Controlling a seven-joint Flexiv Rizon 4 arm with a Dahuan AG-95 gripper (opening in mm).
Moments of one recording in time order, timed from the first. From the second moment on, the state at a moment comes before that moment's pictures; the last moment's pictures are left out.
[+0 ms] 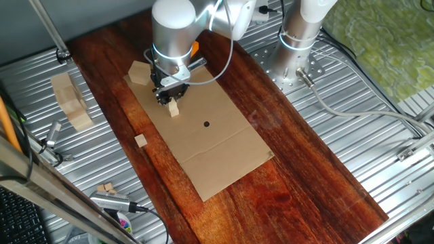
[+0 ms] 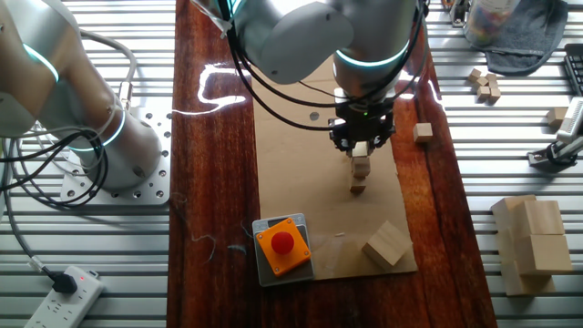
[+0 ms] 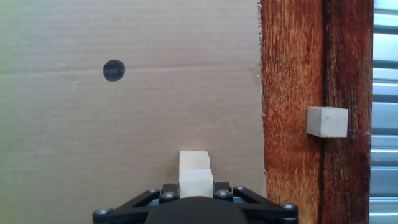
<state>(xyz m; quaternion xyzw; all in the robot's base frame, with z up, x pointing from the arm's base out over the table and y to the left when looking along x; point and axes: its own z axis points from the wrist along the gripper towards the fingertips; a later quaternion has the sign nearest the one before) 0.494 -0.016 0.060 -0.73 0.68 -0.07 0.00</state>
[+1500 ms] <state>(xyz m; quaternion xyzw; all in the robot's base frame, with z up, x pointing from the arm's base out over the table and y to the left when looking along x) 0.499 -0.020 0.049 -0.72 0.69 -0.06 0.01</state>
